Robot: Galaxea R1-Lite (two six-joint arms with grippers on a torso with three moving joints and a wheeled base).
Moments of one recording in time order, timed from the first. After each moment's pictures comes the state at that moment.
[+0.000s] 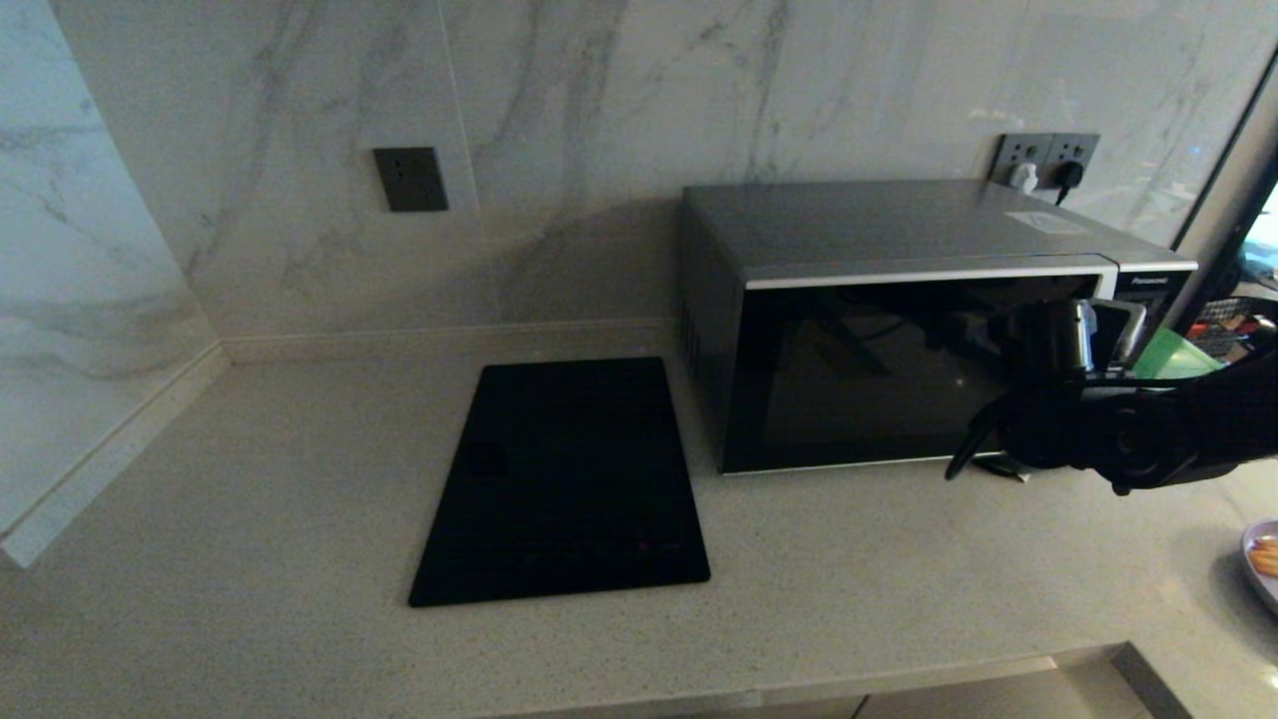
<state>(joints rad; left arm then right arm) 0.00 0.00 0.00 -0.01 0.03 -0.07 0.11 2.00 -1.13 -0.37 -1.02 0.37</state>
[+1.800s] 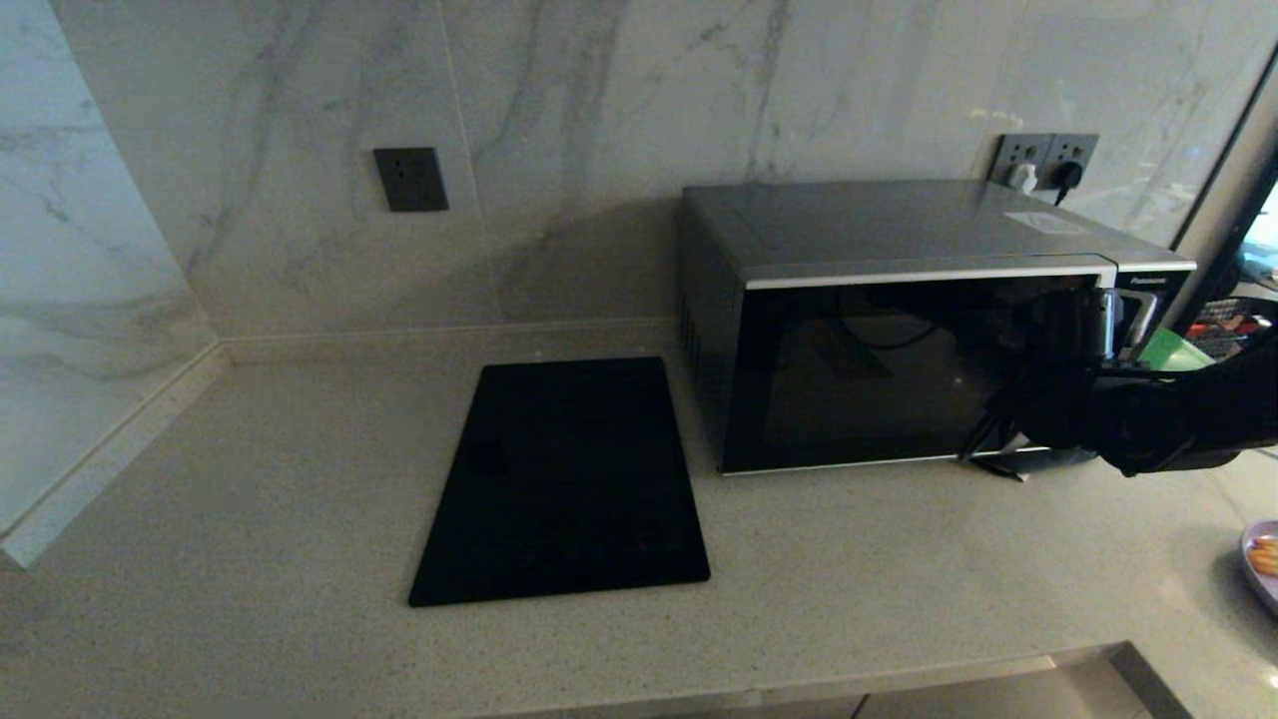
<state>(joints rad) 0.00 0.00 0.00 -0.01 0.03 -0.07 0.03 2.06 -1.20 -0.46 -0.96 0.28</state>
